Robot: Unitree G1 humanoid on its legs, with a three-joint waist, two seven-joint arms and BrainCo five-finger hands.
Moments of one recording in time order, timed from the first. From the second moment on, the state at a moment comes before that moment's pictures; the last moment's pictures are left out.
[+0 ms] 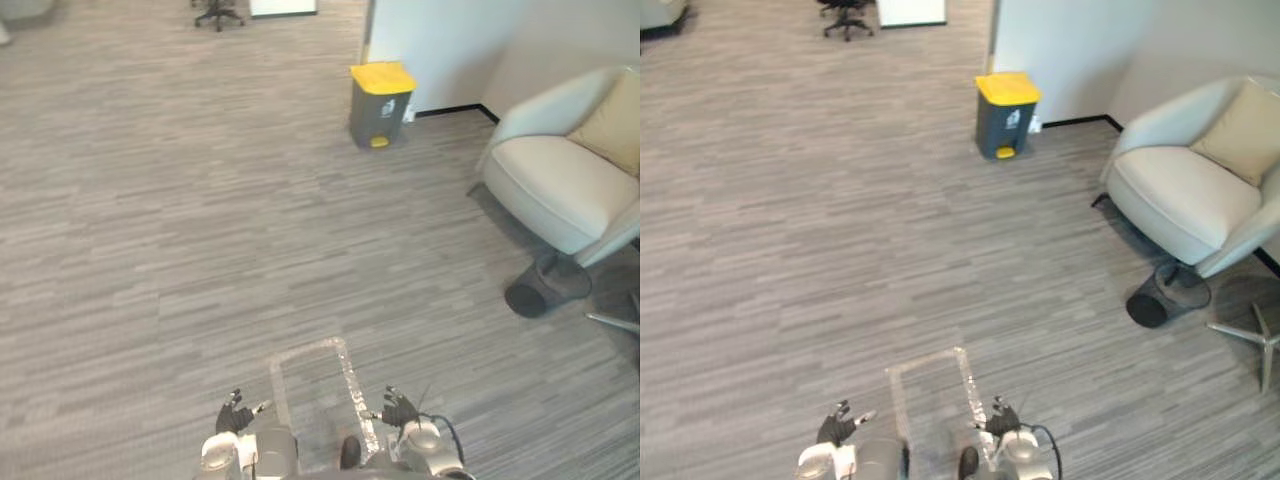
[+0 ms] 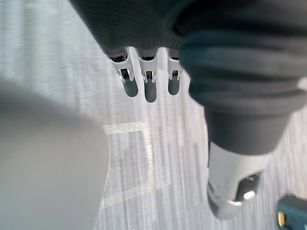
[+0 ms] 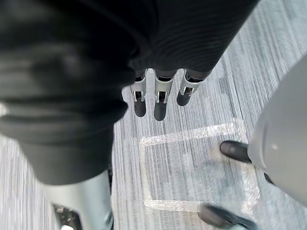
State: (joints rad) left arm 0.12 0.01 0.14 0.84 -0.05 -0.08 0.09; right arm 0.00 0.02 0.04 0.96 -0.11 -0.01 -0.06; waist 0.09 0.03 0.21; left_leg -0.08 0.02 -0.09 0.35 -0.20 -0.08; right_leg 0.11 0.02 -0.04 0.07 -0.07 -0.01
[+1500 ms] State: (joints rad) left arm 0.09 0.03 0.09 0.95 -0.05 -0.08 0.08; right arm 0.01 0.00 -0.12 1.04 -0.07 -0.02 -0.08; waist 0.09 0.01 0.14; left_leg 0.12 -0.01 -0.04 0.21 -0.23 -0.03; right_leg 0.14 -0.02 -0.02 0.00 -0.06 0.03
